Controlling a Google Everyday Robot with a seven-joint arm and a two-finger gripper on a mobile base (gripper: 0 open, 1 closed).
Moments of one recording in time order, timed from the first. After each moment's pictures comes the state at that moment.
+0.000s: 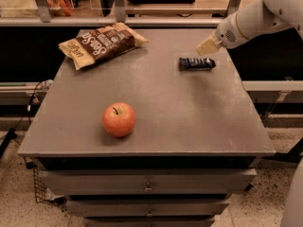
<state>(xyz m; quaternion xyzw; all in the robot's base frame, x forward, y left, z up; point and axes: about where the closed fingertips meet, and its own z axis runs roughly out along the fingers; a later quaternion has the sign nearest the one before) 0.714 -0.171 0.885 -0.43 0.82 0.15 0.36</state>
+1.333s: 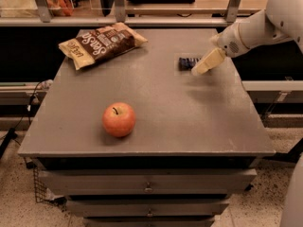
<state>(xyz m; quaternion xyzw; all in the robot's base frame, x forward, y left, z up) 0.715 -0.181 0.857 -0.48 0.78 0.16 0.37</state>
